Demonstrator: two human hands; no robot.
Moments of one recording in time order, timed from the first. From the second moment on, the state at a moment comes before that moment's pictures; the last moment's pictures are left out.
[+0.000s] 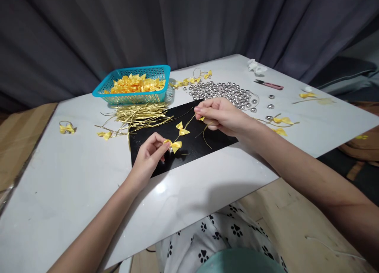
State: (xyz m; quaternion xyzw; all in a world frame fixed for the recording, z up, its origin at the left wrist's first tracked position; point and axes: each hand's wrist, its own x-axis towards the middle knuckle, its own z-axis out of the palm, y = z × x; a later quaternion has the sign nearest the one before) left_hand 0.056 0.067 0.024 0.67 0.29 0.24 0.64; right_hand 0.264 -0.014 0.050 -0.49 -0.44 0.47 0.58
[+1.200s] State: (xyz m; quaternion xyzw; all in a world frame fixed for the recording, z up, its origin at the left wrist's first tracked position) left_hand 0.058 0.063 0.024 0.73 0.28 0.27 0.57; right_hand 0.227 -0.014 0.027 -0.55 -0.60 0.38 0.45
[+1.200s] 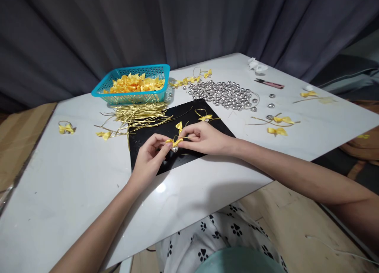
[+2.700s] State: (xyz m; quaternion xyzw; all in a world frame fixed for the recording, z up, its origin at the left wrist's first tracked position) left_hand 0.058 0.056 0.023 0.64 0.33 0.21 0.66; right_hand 0.216 -0.017 0.022 -0.52 -0.60 0.44 0.42
